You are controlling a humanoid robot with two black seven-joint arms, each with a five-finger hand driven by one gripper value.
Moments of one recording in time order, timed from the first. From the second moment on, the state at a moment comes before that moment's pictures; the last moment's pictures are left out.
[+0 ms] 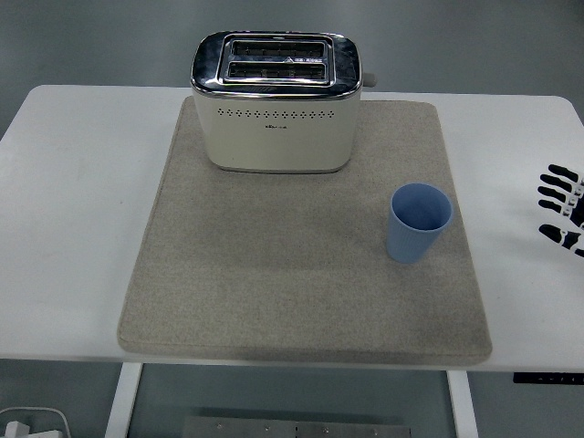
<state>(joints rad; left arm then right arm) -0.05 0.00 0.03 -0.12 -0.04 -0.13 0.04 0.24 -0.98 0.71 1.39 -0.53 0.11 0.61</state>
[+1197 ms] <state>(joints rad) -0.05 0.00 0.03 -0.12 -0.04 -0.13 0.04 0.09 -0.55 1.23 1.42 -0.93 0.16 0.15</state>
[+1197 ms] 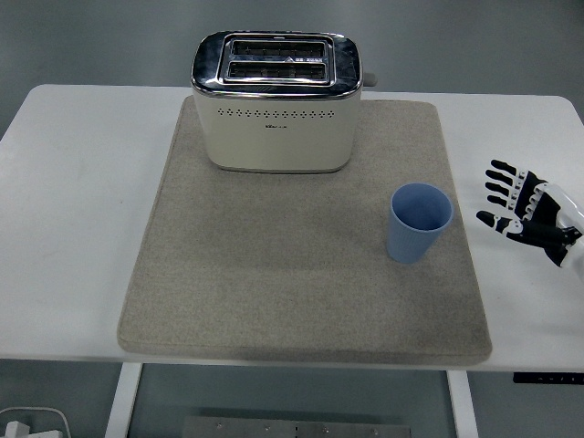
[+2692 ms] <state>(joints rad) -0.05 0.00 0.03 -0.12 -0.04 -0.13 0.04 0.01 -0.44 1.23 1.44 -1.10 0.15 0.34</state>
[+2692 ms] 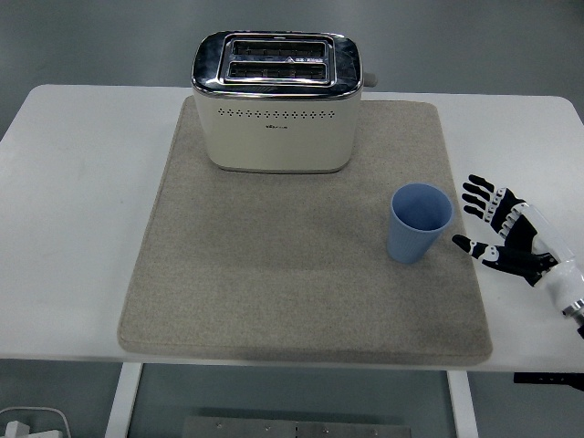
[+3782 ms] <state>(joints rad) -0.05 0.00 0.03 -0.12 -0.04 -0.13 0.04 0.08 -0.34 1.18 1.40 -1.25 0.15 0.32</state>
